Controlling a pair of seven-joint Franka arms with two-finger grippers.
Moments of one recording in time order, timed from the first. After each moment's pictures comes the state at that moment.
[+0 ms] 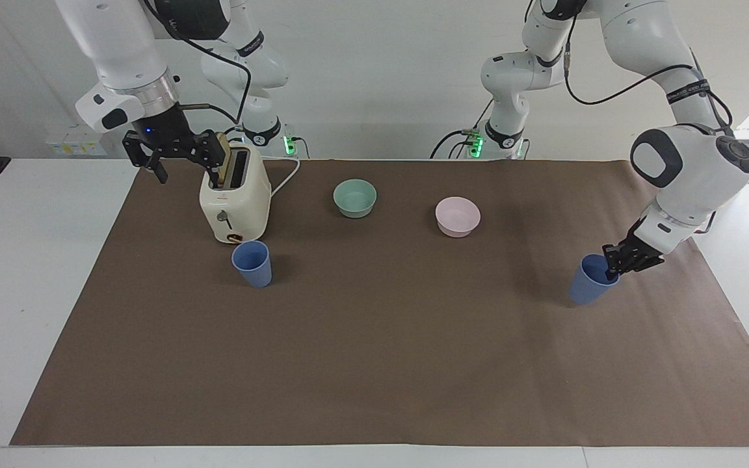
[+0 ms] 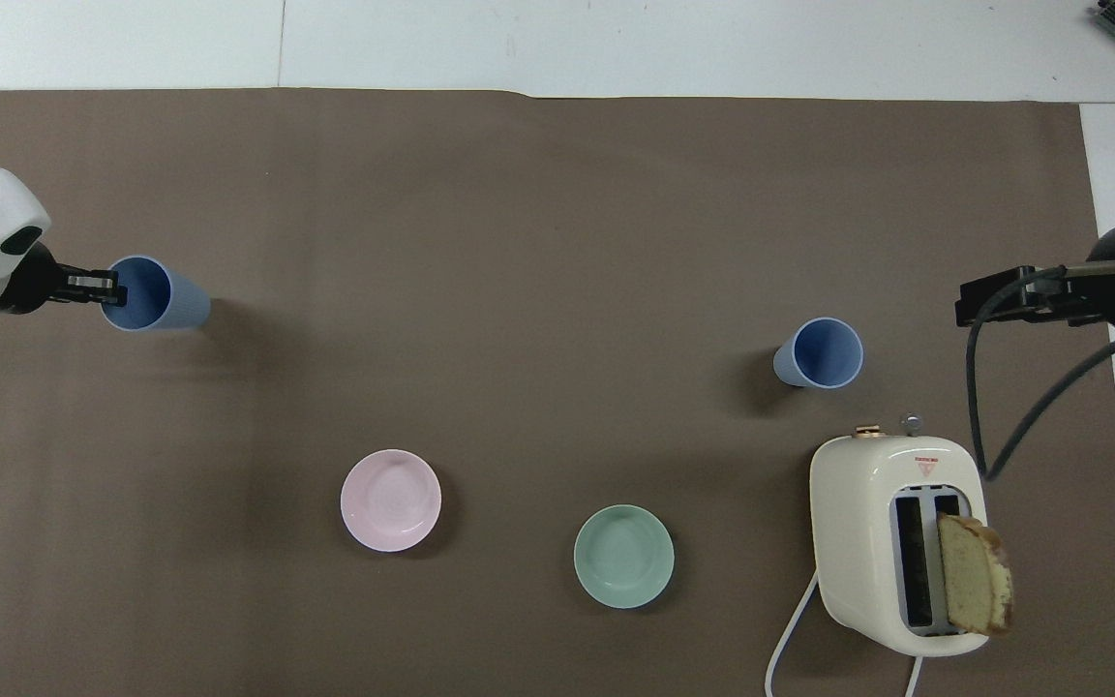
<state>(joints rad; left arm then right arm) 0.09 0.20 0.00 -1.85 -0.16 2.13 0.27 -0.09 0.00 0.13 -1.57 0.00 1.59 0.06</state>
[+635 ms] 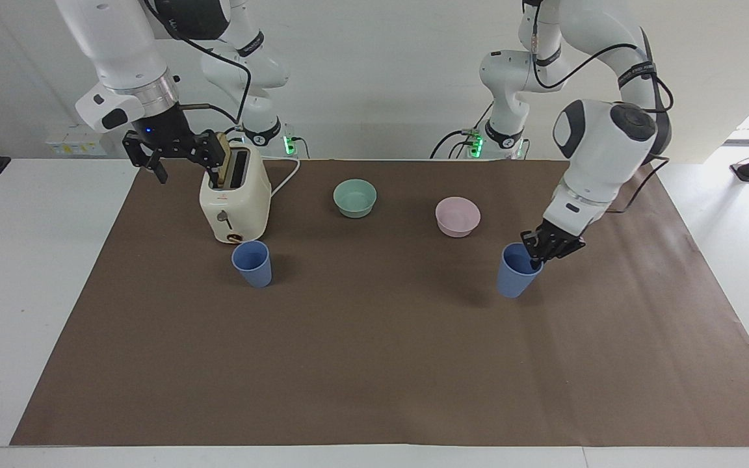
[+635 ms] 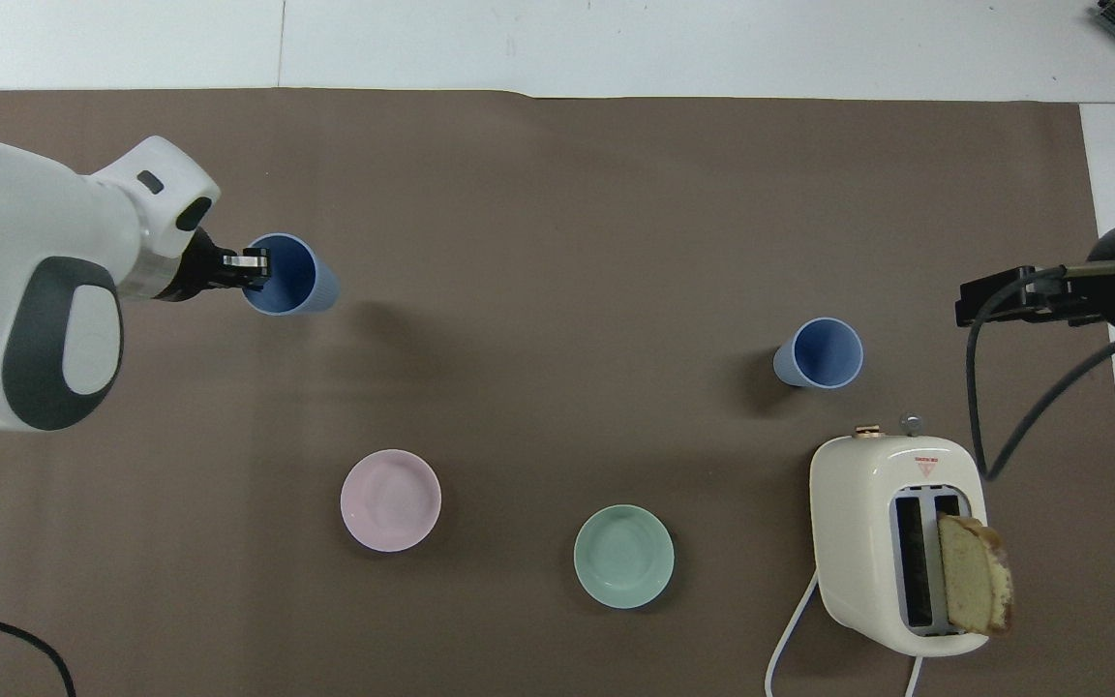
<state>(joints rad) -0.25 0.15 -0.02 -1.83 -0.09 2.13 -0.22 -0.09 0.00 0.13 -1.57 0.00 1.59 0.06</state>
